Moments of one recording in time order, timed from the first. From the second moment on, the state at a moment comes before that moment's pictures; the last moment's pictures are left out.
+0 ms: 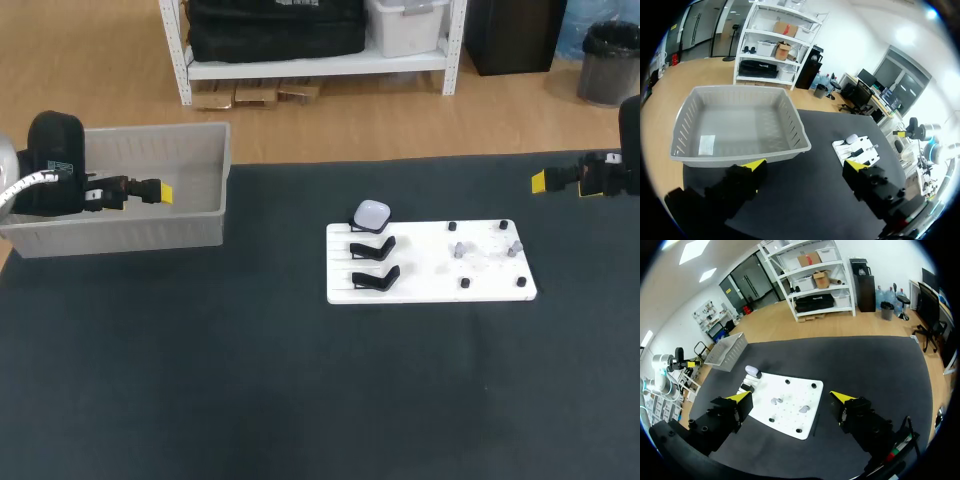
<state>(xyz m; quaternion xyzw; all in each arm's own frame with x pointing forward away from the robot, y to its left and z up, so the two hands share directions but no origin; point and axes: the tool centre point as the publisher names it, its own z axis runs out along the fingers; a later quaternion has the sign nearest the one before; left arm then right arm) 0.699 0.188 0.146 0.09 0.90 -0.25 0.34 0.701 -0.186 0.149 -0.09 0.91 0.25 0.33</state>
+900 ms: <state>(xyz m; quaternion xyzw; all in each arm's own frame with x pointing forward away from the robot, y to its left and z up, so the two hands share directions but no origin) 0.704 0.172 0.171 0.16 0.88 -0.24 0.37 0.701 -0.186 0.149 -0.09 0.91 0.25 0.33</state>
